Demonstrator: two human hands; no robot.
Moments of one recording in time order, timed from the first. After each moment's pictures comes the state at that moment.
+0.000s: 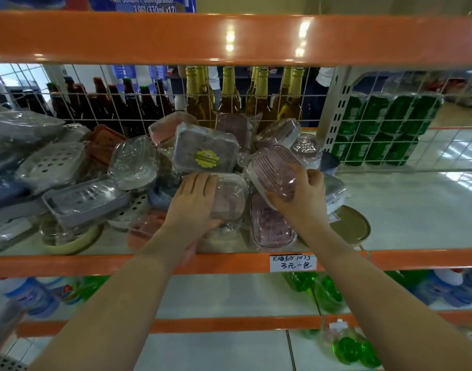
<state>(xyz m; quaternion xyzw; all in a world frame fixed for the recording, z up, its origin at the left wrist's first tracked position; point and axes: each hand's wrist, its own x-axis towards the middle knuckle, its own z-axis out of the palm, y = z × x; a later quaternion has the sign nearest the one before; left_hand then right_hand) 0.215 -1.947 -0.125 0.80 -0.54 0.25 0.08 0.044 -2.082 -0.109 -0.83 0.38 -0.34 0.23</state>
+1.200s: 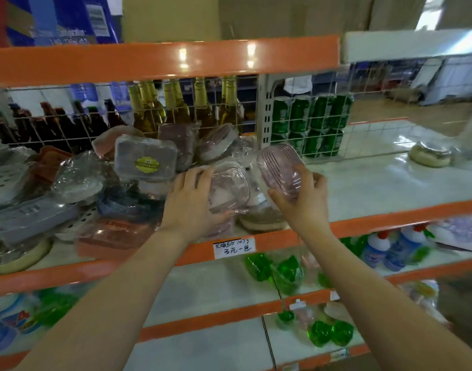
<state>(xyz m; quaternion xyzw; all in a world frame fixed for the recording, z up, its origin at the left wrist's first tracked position) 0.086 -1.970 -0.086 0.78 -0.56 0.18 0.21 -0.086 -2.094 -0.105 -0.76 0.43 -0.42 0.25</state>
